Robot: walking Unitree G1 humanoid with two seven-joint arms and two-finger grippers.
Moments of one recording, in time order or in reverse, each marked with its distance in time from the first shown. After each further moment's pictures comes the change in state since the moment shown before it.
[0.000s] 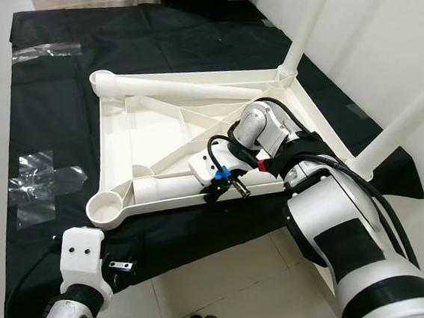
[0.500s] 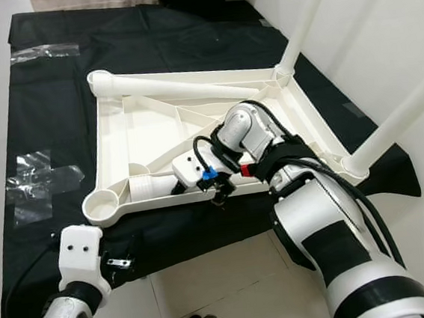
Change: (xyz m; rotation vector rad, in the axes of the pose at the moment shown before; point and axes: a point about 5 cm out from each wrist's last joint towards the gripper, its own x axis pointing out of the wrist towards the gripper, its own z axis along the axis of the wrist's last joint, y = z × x) left arm 0.006 0.001 -0.001 0.006 -0.006 -0.009; right arm 0.002 -0.010 0.019 -0.003 -0.139 0.013
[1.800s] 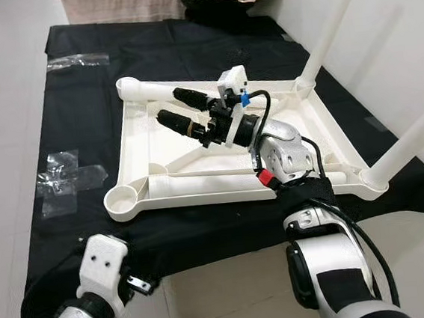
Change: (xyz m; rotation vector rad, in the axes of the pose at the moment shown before) left arm -0.018 -0.023 0.010 0.109 -0.019 -0.282; right arm -0.039 0.000 -0.017 0.624 -0.906 -1.083
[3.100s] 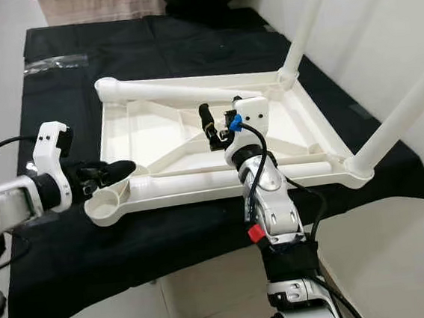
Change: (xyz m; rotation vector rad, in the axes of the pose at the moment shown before) left arm 0.068 0.145 0.100 -0.389 0.199 -0.145; right arm -0.030 0.030 -0.034 -0.085 0.025 -0.757
